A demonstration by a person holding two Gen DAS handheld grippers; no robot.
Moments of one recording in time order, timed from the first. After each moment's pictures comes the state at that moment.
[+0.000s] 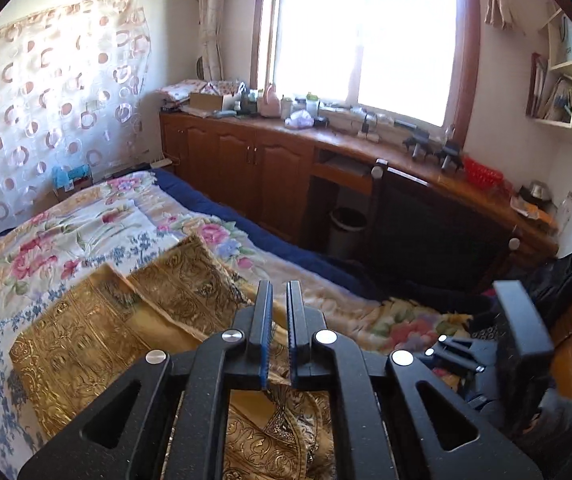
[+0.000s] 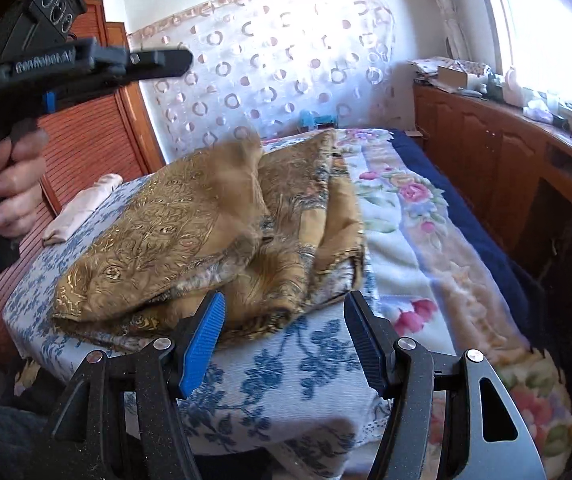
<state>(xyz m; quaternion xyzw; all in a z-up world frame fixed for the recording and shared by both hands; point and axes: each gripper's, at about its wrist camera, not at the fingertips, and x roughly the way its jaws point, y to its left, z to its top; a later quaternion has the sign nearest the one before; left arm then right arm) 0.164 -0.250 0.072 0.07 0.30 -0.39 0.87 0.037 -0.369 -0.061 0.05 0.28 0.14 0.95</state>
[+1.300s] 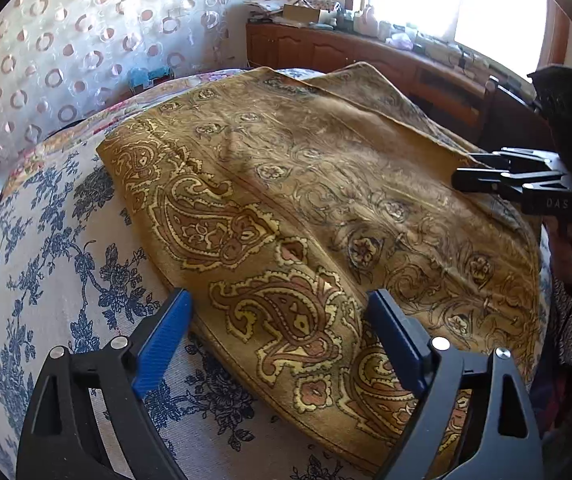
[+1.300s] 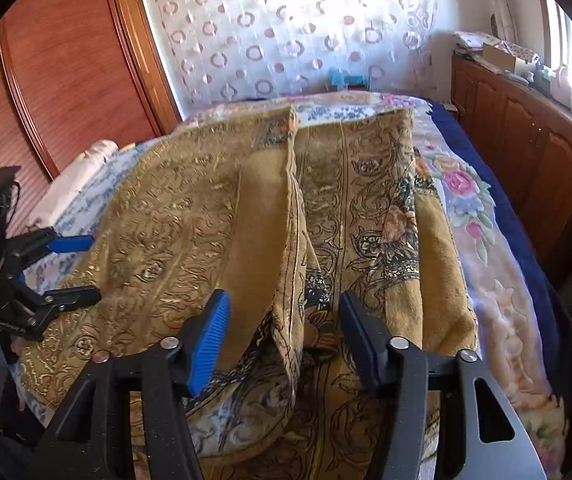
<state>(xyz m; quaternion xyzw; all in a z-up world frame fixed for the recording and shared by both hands) 0.173 -0.123 -0.062 0.10 0.43 -0.24 0.87 0.169 -0.317 -0.070 0.00 0.37 0.18 0.91</state>
